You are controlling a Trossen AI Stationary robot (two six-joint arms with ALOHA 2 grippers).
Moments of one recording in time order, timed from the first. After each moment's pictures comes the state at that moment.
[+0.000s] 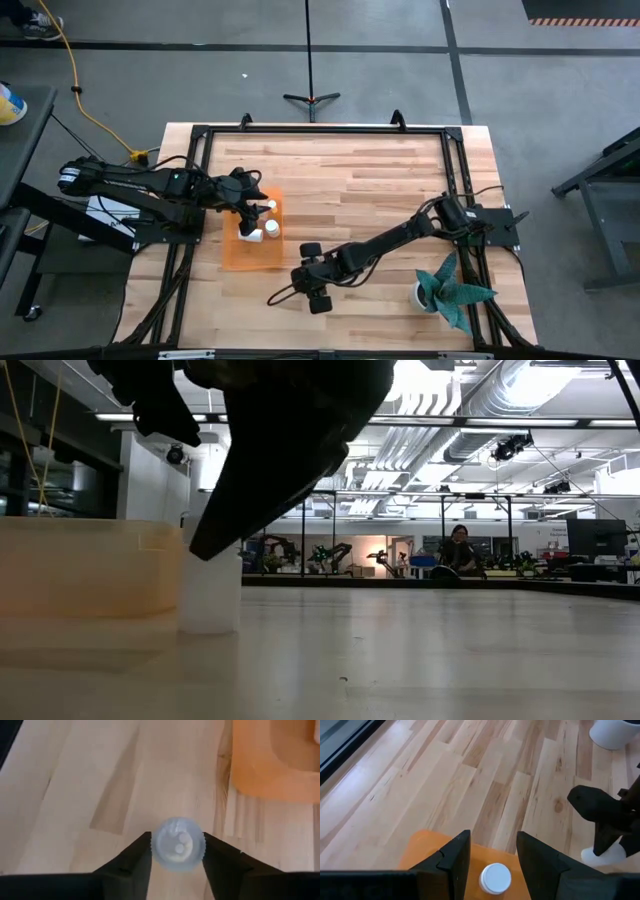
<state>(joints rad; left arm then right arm) -0.11 0.93 0.82 -0.63 -0.28 -0.36 0.36 2.23 1.72 -0.45 0.10 0.15</state>
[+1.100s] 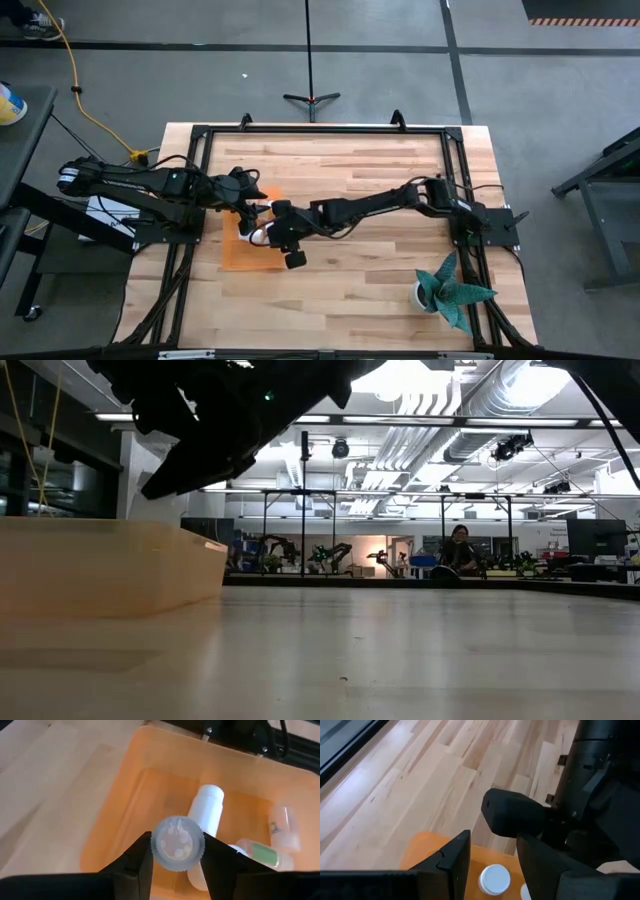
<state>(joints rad) -0.11 0.92 0.82 -0.63 -0.28 -0.36 0.11 2.26 1.85 -0.26 -0.04 -0.22</state>
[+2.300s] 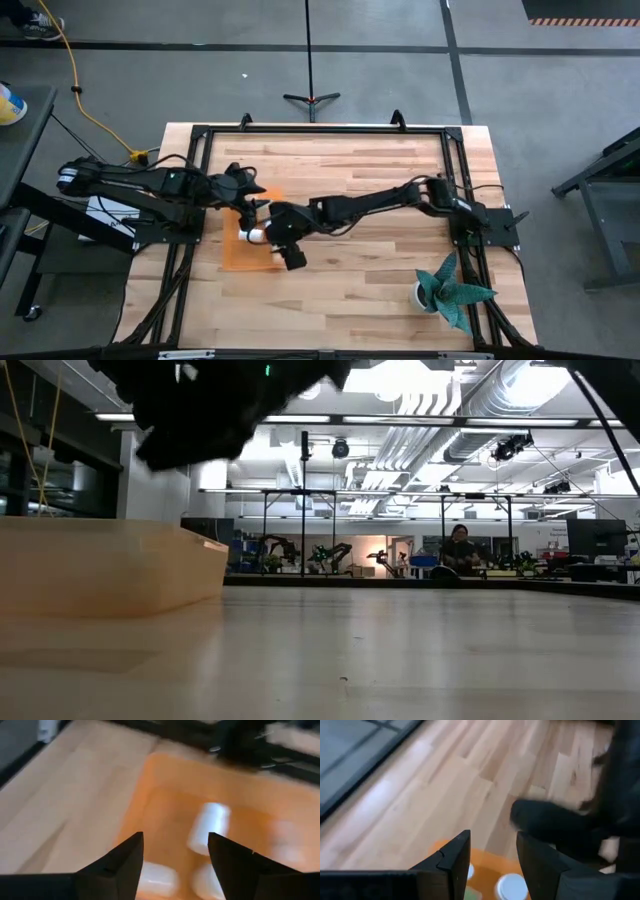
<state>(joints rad) -0.11 0.90 0.82 -0.62 -0.37 -0.35 0.10 2.25 1.91 -0.33 -0.13 -0.19</state>
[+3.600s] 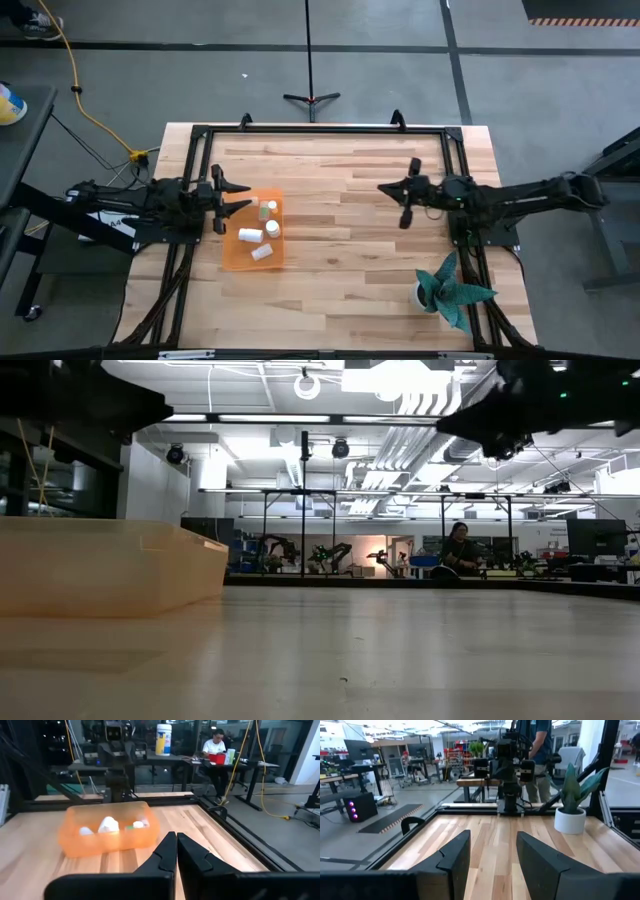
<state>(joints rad) -0.11 0.17 0.18 0.03 -0.28 0.07 -0.03 0.78 0.29 0.45 0.20 -0.02</state>
